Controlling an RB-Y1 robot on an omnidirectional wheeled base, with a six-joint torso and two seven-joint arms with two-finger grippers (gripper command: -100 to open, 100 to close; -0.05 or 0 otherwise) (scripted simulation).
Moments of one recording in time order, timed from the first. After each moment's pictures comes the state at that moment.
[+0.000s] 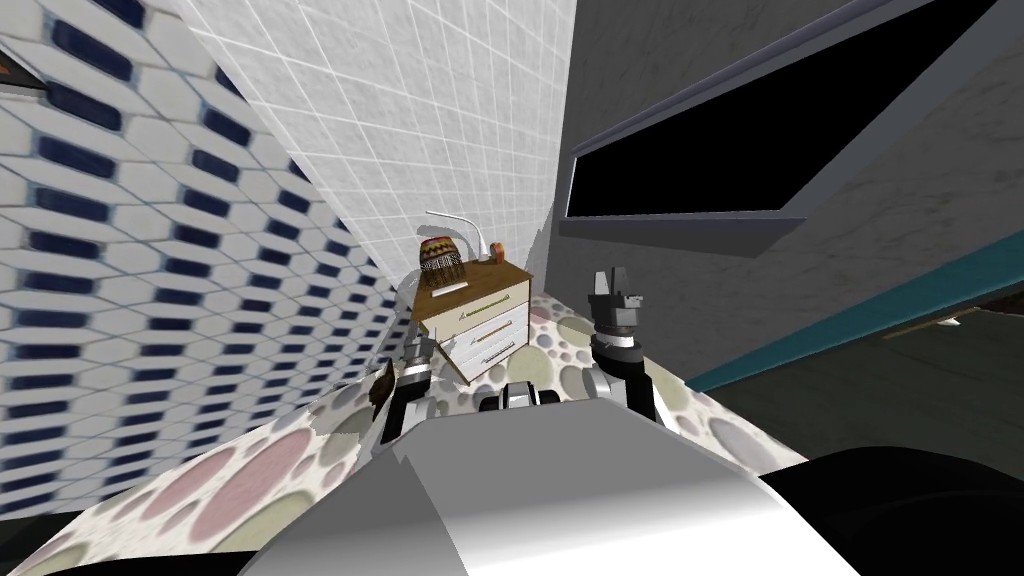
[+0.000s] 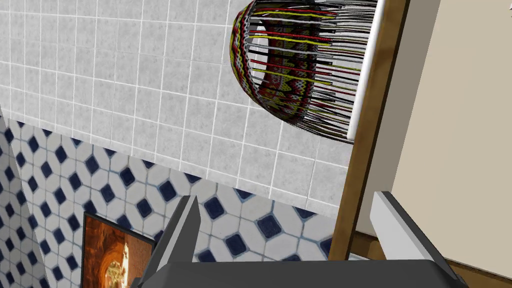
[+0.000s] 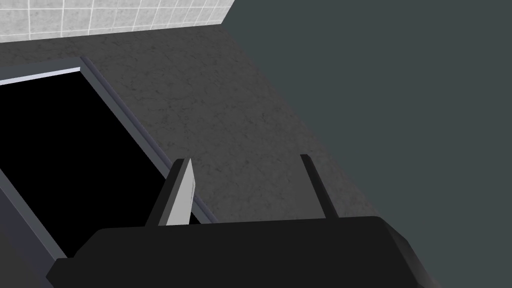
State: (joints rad) left arm 0.40 0.18 0.10 -1.80 0.16 -0.54 0.14; right arm 0.49 0.05 0.07 -2.39 0.10 -0.58 0.05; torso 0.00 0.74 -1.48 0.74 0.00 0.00
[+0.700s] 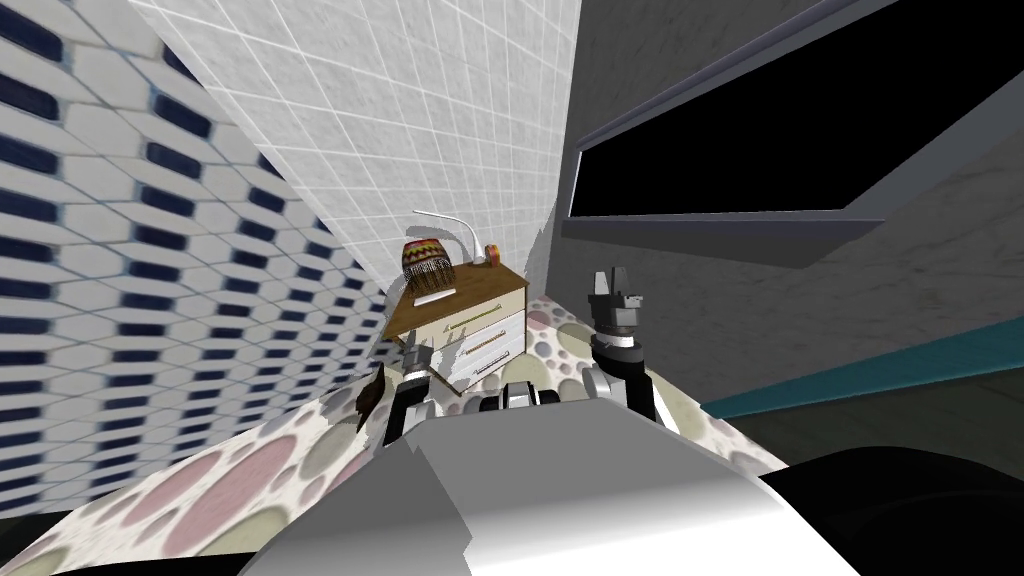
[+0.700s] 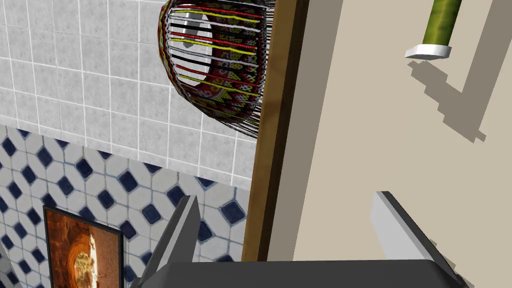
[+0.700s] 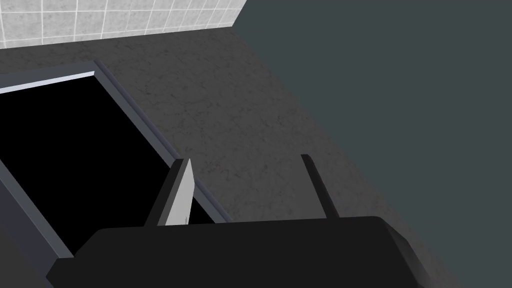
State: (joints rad) left arm 0.37 0.17 0.15 -1.64 0.19 -0.57 0.15; right arm 0.49 0.05 0.07 -2.39 0.10 -0.58 0.05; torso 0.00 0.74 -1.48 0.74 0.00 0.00
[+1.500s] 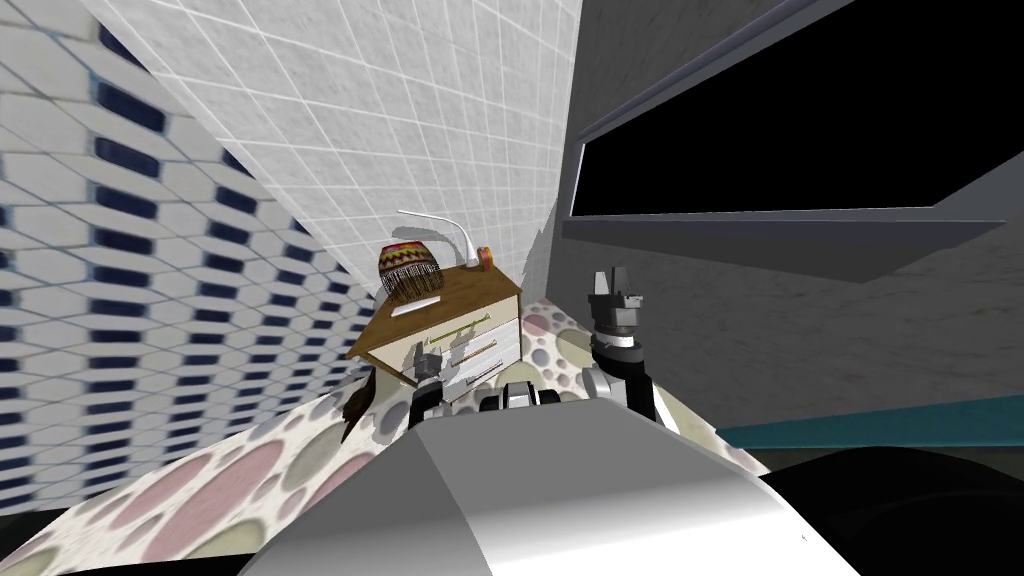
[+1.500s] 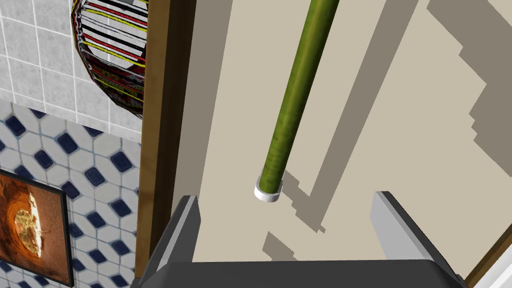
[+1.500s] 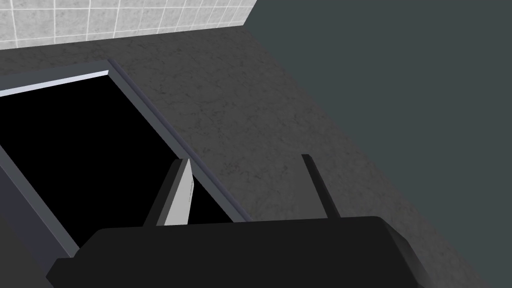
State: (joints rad) left arm 0.35 0.00 0.18 -1.50 0.21 -0.60 0.15; right arm 0.49 0.05 0.07 -2.39 0.10 -0.58 0.05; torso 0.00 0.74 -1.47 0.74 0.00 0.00
